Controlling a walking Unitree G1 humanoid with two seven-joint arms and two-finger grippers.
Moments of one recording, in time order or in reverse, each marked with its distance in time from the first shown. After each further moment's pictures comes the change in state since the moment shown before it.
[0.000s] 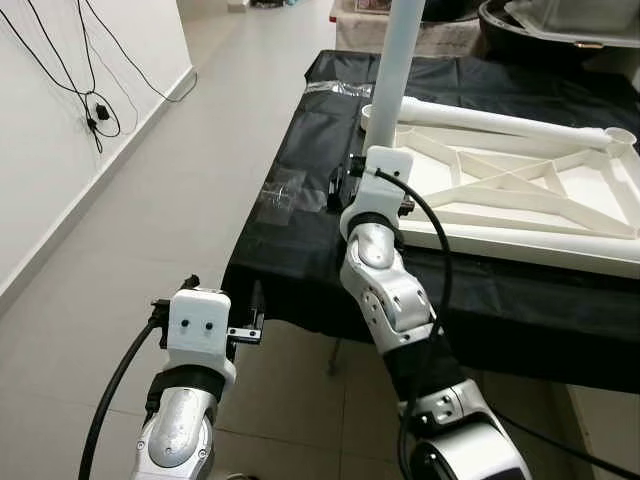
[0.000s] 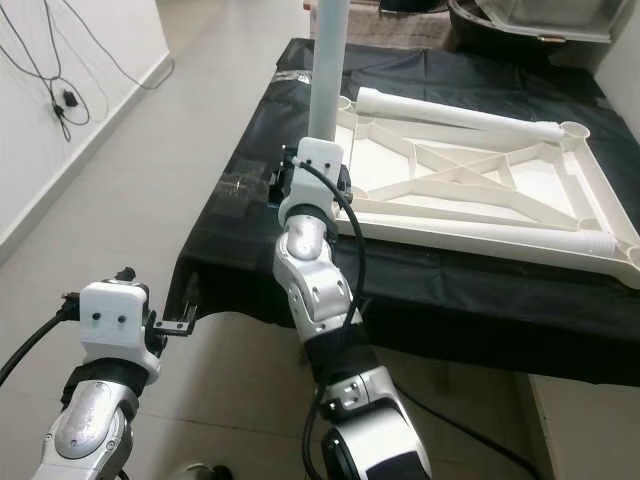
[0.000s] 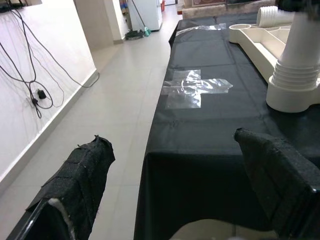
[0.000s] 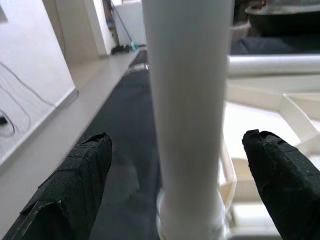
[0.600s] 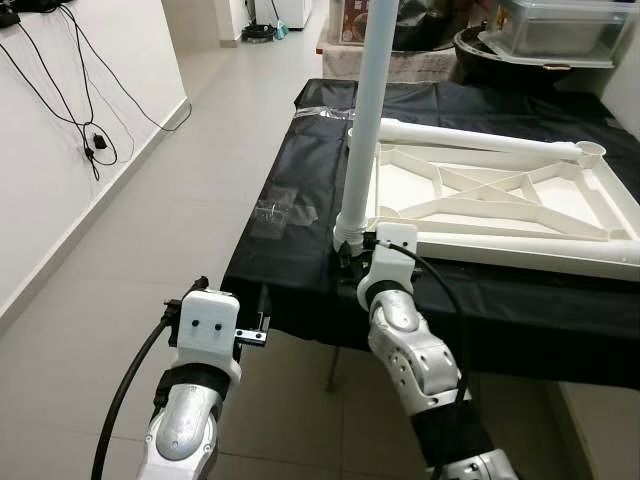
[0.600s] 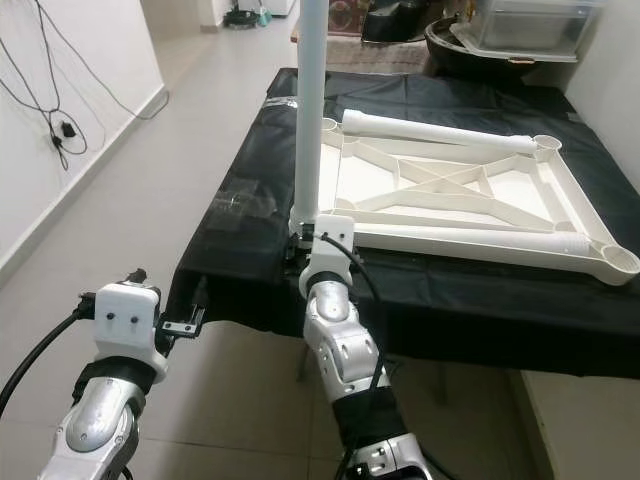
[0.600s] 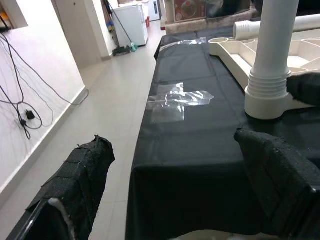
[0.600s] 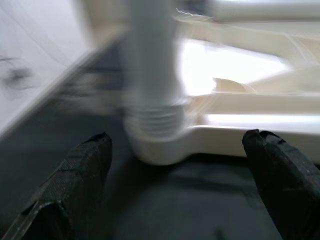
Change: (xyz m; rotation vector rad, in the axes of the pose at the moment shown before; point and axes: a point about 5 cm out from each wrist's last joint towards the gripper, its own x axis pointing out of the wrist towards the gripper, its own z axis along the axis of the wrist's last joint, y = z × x) left arm 0.006 -0.004 -0.011 0.011 0.003 -0.049; right arm -0.034 -0.045 -0.054 -0.105 0.132 0.209
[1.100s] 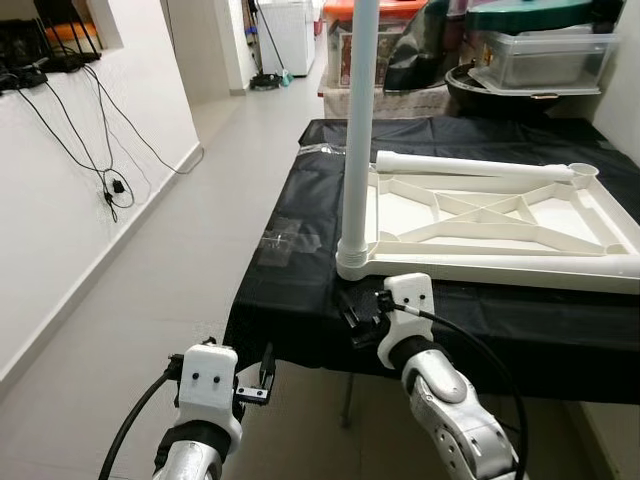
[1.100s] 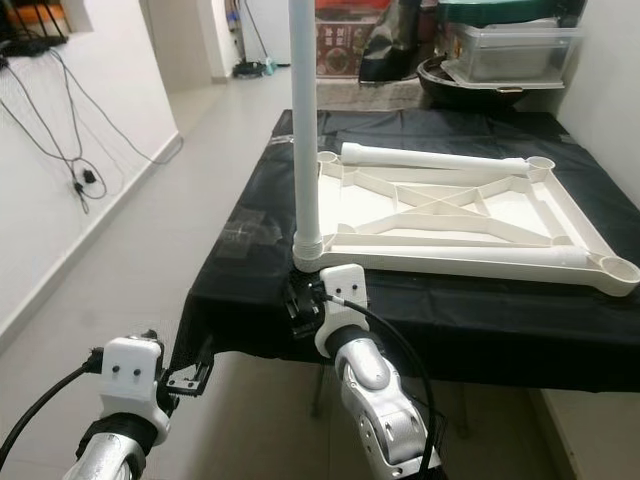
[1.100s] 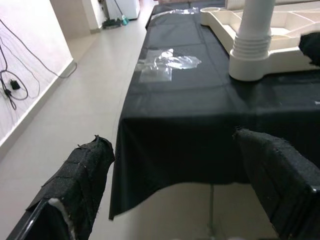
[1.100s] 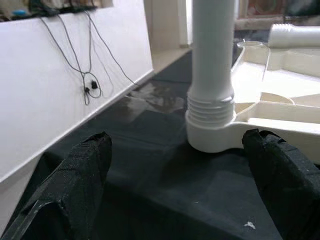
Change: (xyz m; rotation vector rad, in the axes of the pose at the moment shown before) left arm -0.033 -0.003 -0.037 -0.109 0.191 -0.015; right arm -0.037 -0.004 -0.022 -0.001 -0.025 0.228
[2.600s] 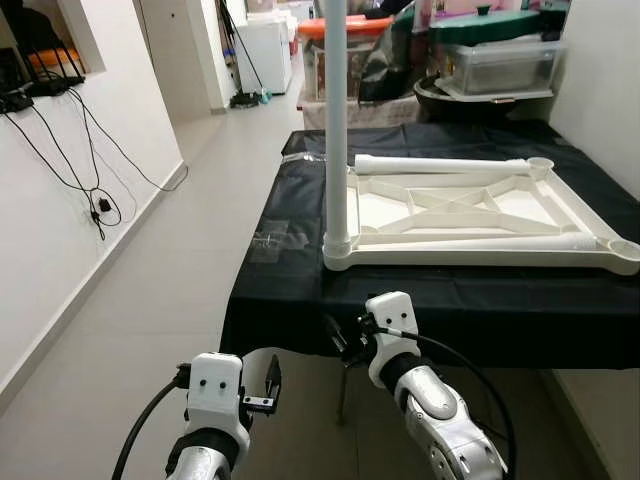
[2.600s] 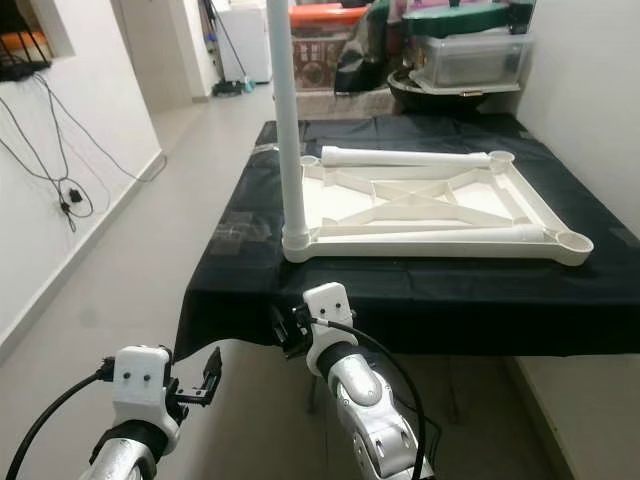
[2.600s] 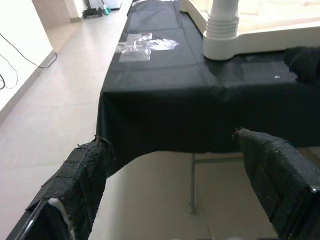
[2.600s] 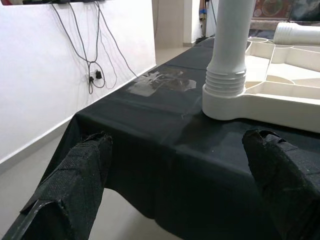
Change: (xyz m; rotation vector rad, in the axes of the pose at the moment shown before) left arm 0.005 -0.005 -0.016 -0.044 0.075 -0.001; right arm -0.001 0.010 -0.022 -0.051 0.058 0.078
